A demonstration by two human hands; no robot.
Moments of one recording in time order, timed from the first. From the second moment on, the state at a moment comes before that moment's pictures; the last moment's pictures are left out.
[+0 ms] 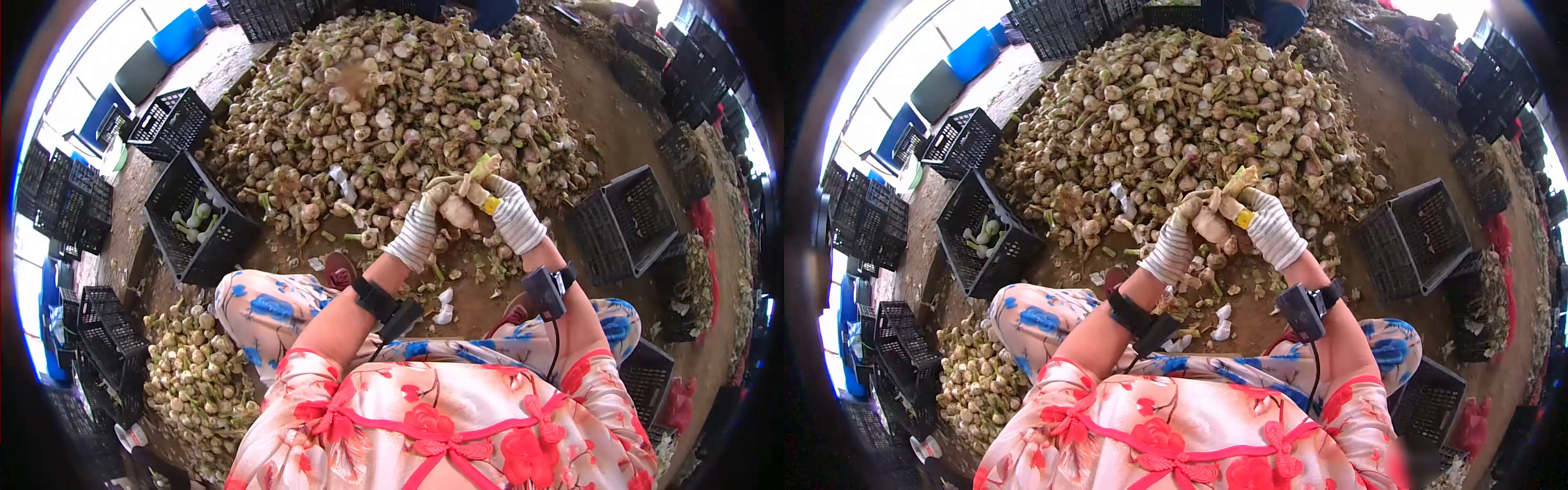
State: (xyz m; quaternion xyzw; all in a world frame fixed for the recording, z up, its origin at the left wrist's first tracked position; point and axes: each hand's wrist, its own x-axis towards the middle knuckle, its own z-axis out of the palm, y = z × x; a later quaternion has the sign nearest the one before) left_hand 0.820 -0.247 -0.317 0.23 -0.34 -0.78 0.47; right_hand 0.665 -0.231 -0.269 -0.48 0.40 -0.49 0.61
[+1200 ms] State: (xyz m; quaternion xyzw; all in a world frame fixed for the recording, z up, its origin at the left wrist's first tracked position) left_hand 0.865 -0.267 -0.362 0.31 -0.28 -0.74 0.52; right_hand 0.698 -0.257 -0.435 -0.48 0.60 -0.47 0.44
